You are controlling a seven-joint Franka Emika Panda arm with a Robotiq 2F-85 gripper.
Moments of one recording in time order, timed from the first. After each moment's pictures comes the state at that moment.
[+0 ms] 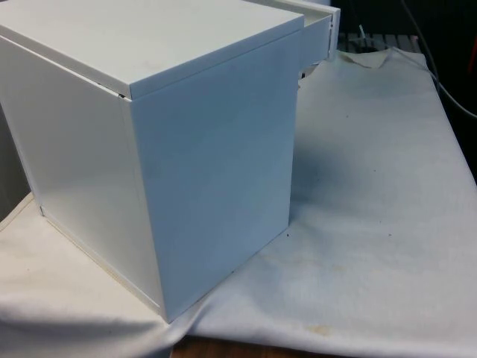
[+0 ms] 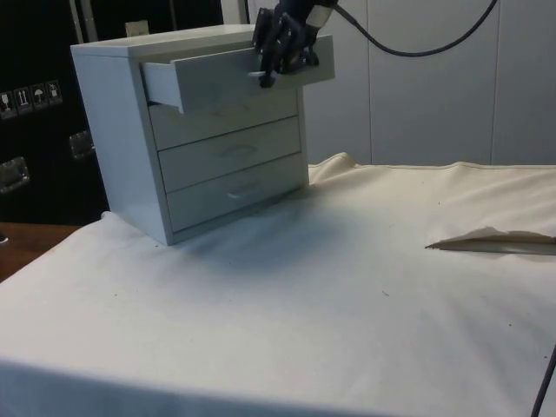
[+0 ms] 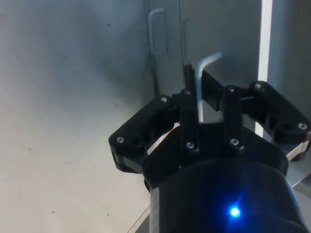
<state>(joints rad) 0.78 -0.50 -0.92 -2.61 -1.36 2.73 -0.10</state>
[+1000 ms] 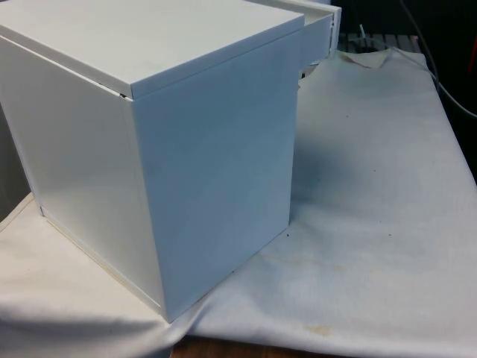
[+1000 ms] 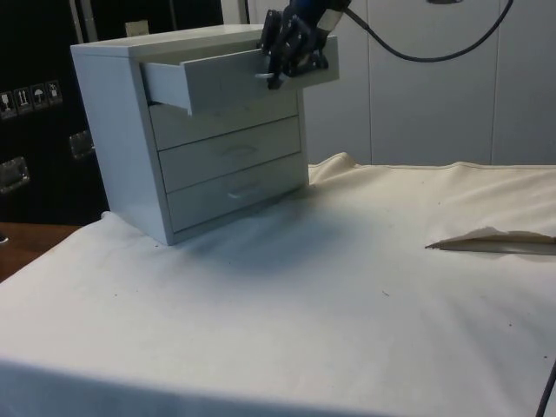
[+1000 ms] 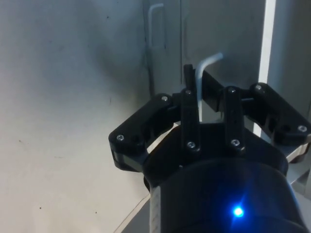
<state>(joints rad) 0.77 -0.56 -0.94 -2.65 -1.47 2.71 -0.07</state>
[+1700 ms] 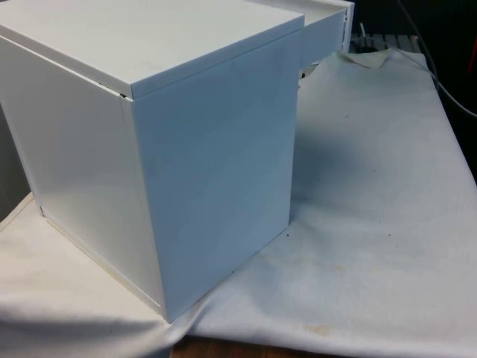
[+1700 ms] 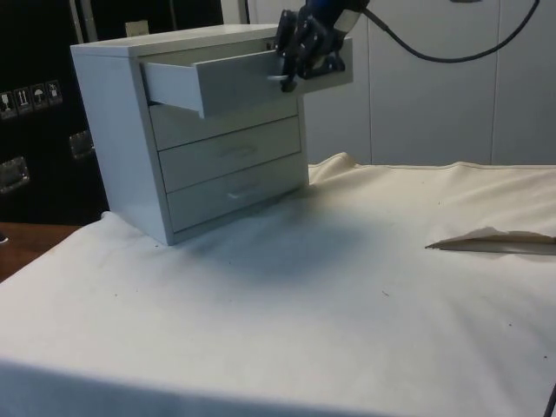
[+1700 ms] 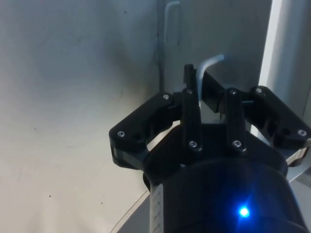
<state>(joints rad) 0.76 -0.69 -0.88 -2.75 -1.50 2.60 0.00</state>
